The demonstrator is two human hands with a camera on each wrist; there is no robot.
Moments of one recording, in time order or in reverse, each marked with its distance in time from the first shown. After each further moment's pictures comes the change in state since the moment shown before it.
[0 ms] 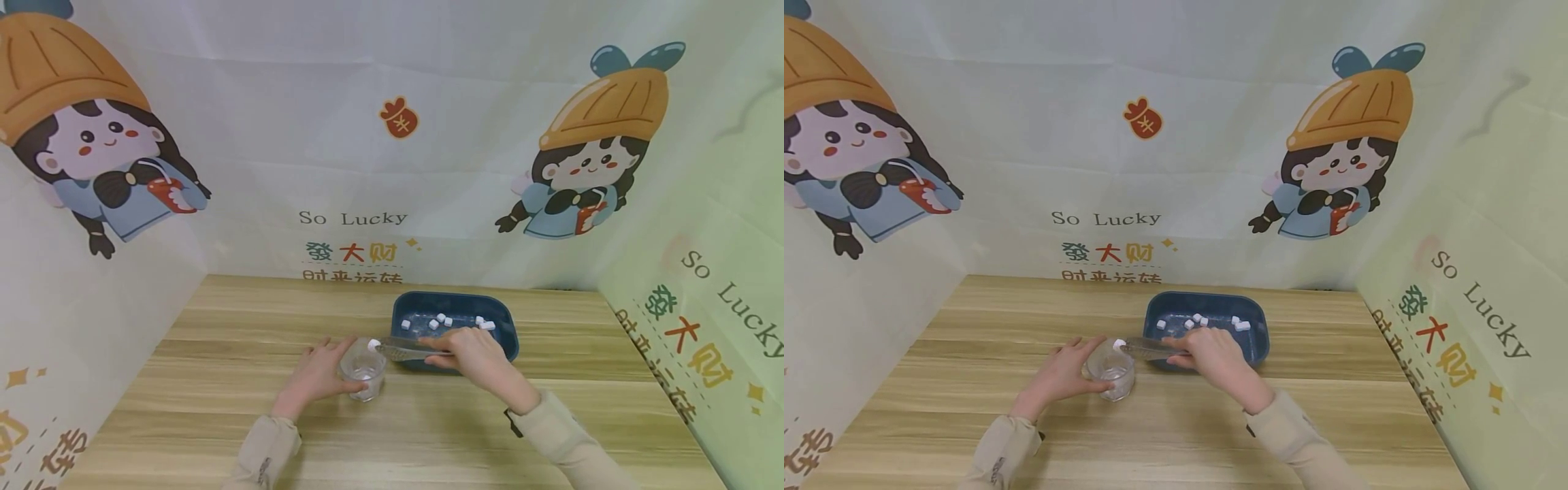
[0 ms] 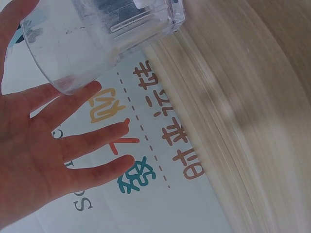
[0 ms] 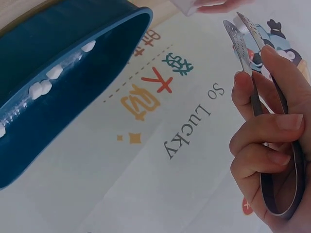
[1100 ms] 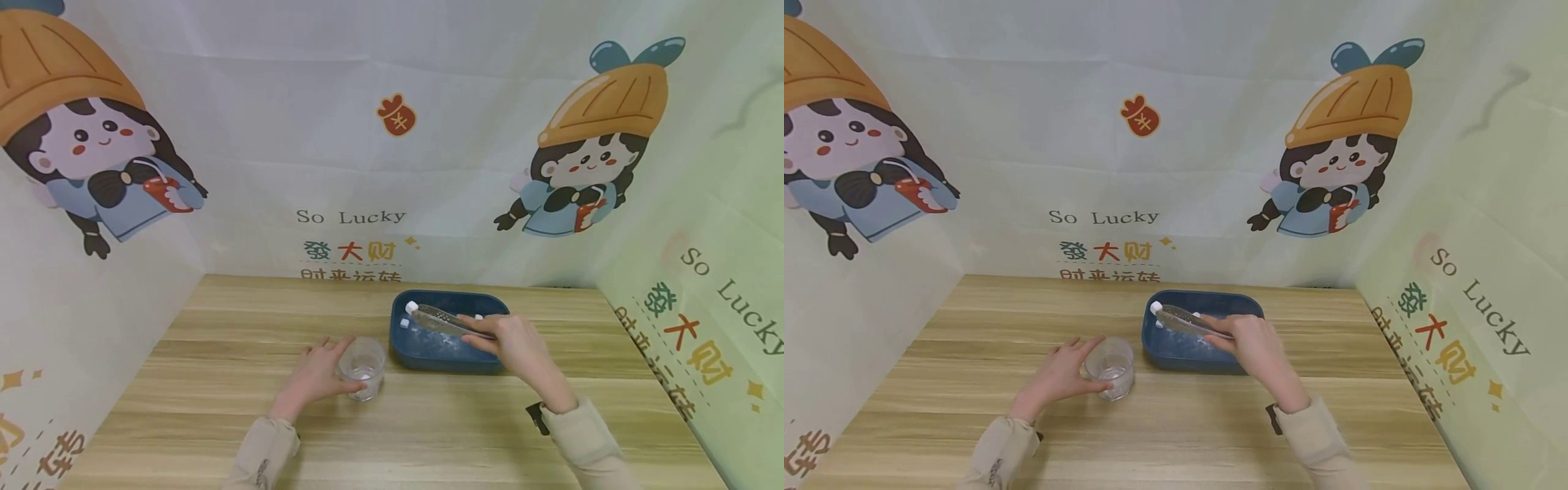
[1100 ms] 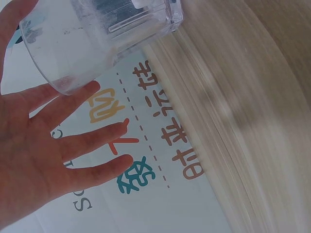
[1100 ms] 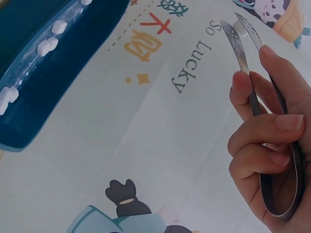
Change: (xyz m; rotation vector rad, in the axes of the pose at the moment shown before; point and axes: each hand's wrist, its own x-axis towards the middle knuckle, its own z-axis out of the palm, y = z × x) left_hand 0.000 -0.002 0.002 0.005 0.000 0.009; right_hand -0.027 0.032 -0.024 0.039 0.141 0.180
